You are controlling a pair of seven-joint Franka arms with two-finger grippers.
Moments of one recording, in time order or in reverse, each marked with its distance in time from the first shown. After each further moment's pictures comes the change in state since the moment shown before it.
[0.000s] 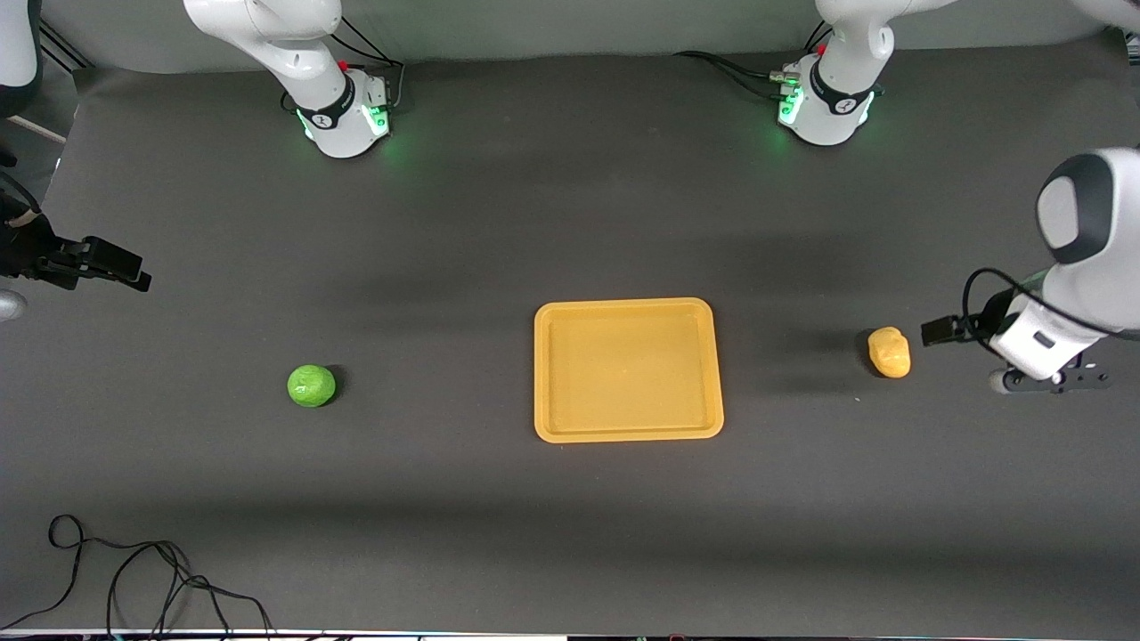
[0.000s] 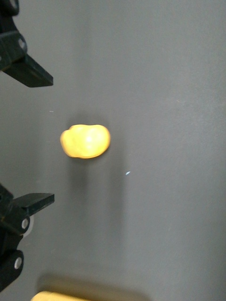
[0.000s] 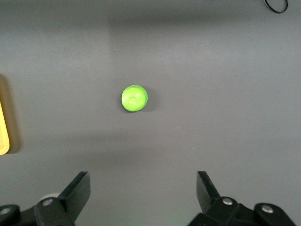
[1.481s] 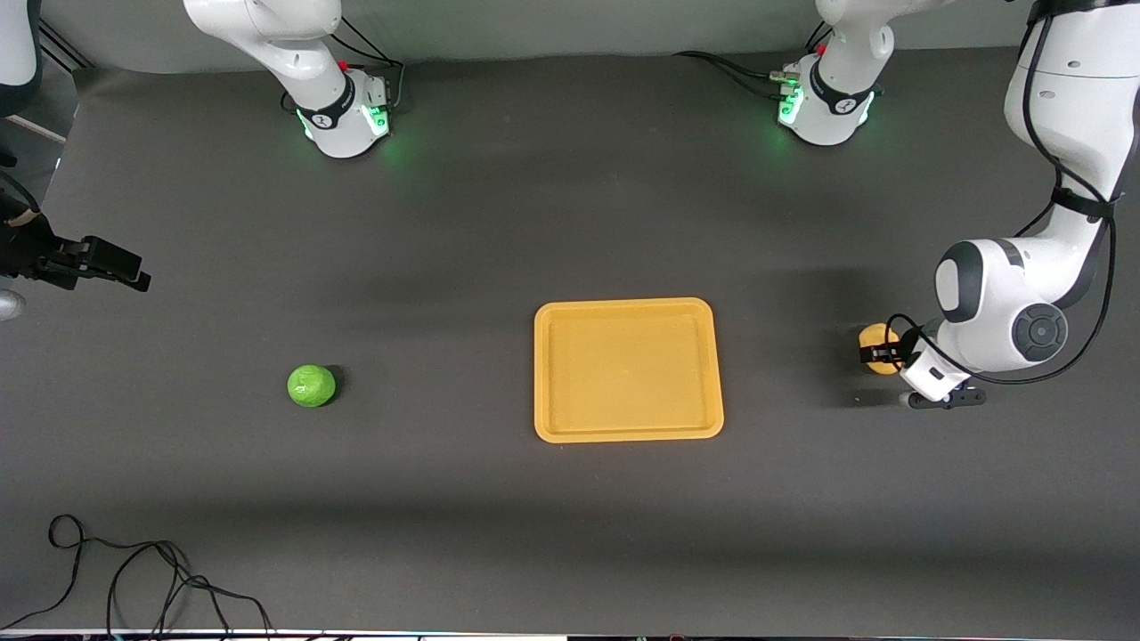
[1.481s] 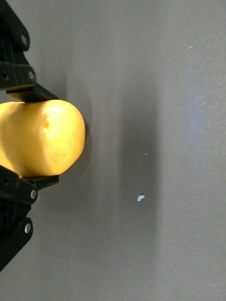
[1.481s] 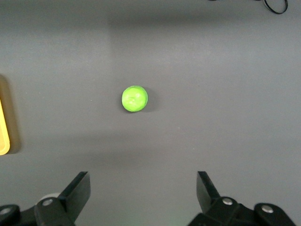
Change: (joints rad) left arm 0.010 0.247 -0.001 -0.135 0.000 0.246 0.001; right arm 0.001 0.000 0.000 0.002 0.000 0.000 0.000
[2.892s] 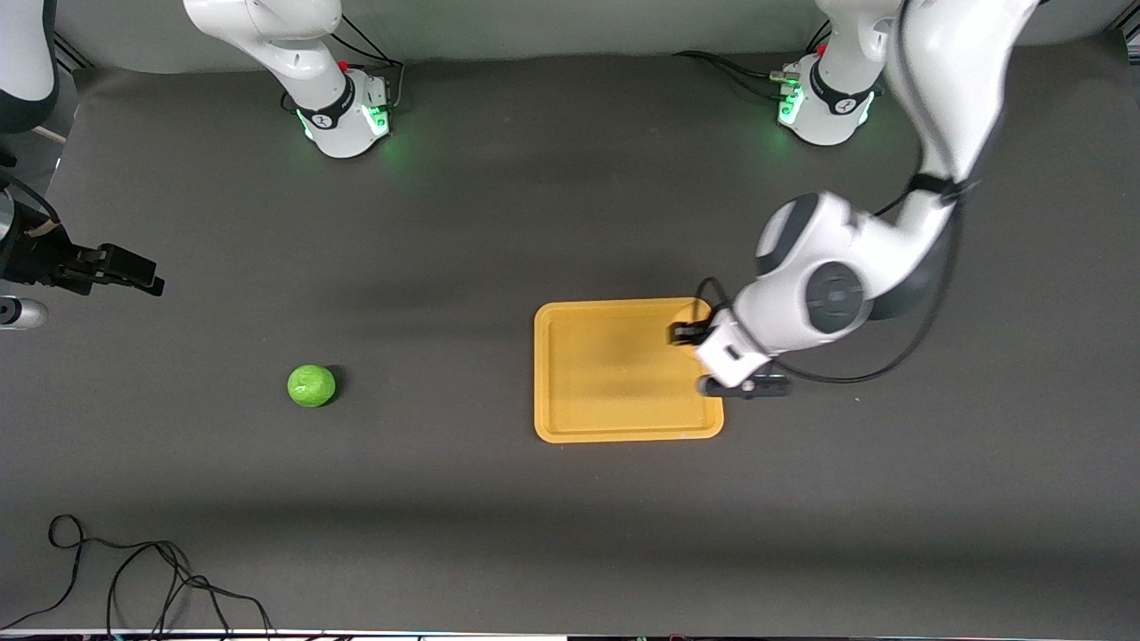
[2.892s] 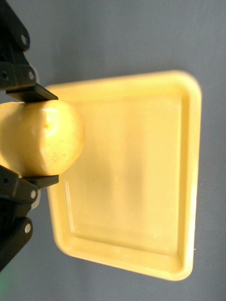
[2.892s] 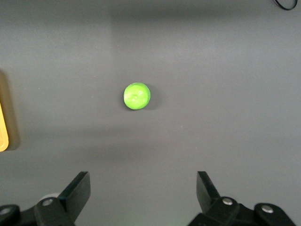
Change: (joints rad) left arm -0.314 0.028 -0.280 0.325 -0.121 -0.157 -0.468; right arm 0.010 0.020 0.003 -0.005 0.000 0.000 0.000
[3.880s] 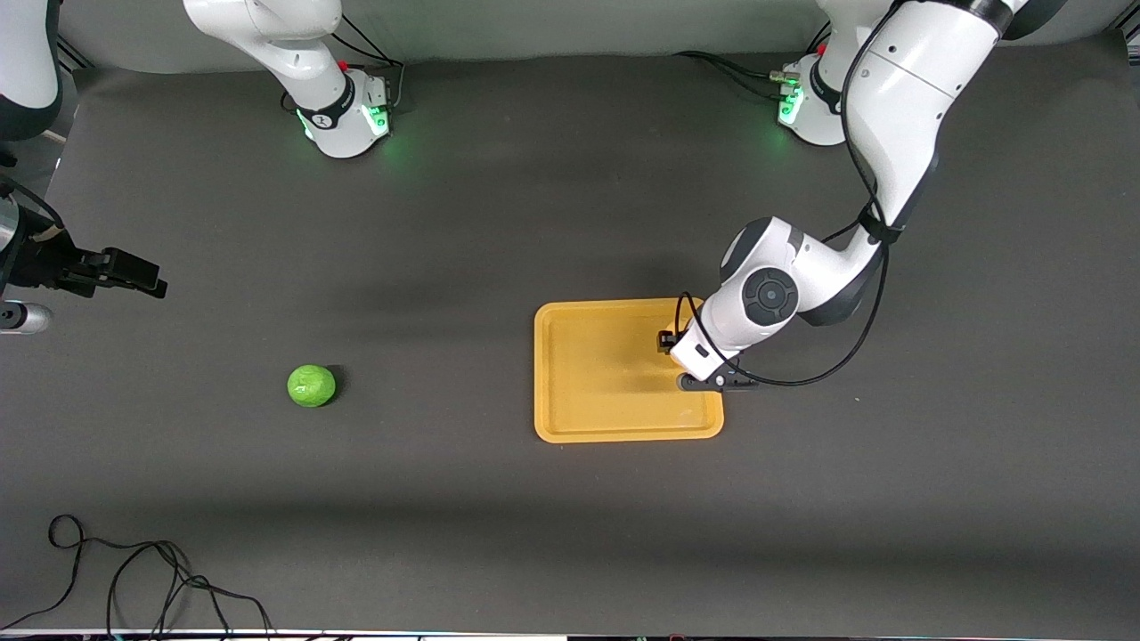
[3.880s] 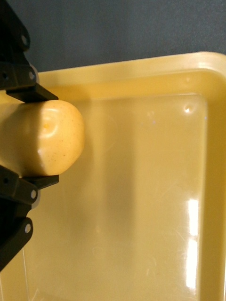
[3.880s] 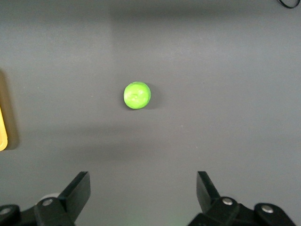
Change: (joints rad) left arm -0.023 0.067 0.030 -0.180 0.136 0.272 -0.054; right arm 0.011 0.008 0.000 0.000 0.000 0.002 0.005
